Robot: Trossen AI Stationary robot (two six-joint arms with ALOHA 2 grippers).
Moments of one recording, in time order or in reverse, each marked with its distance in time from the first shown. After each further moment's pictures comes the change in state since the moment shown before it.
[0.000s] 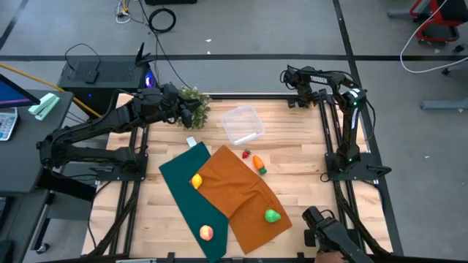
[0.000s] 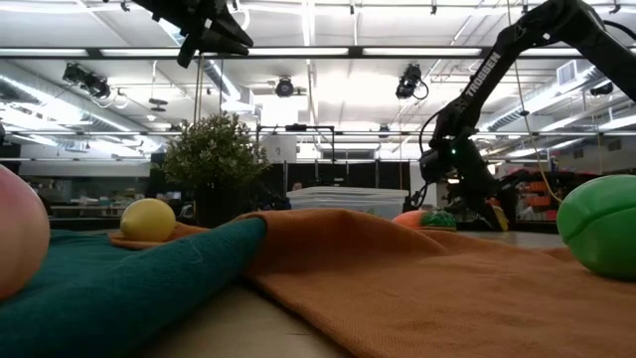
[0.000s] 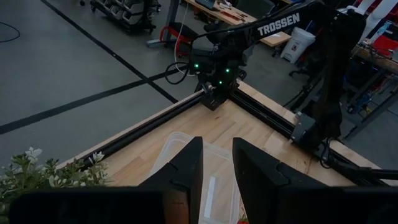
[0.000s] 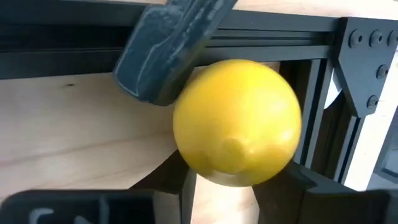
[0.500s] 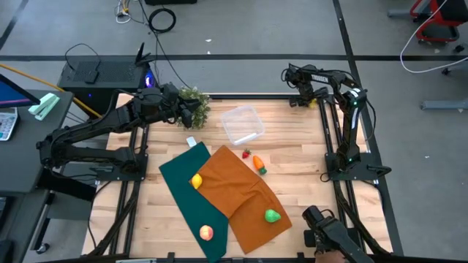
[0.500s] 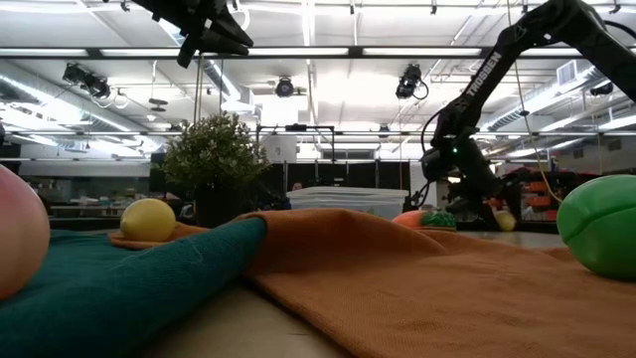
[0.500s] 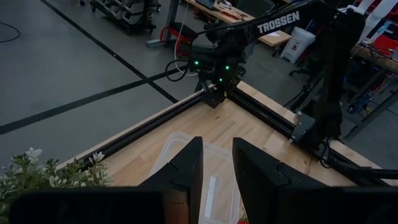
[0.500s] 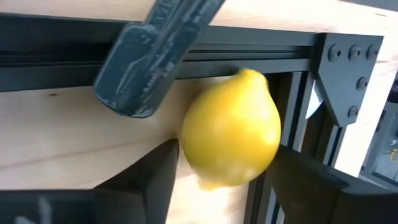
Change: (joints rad) left arm 0.000 0.000 0.000 0.000 0.000 0.001; right arm -0.003 -0.001 0.018 -0.022 0.007 -0.033
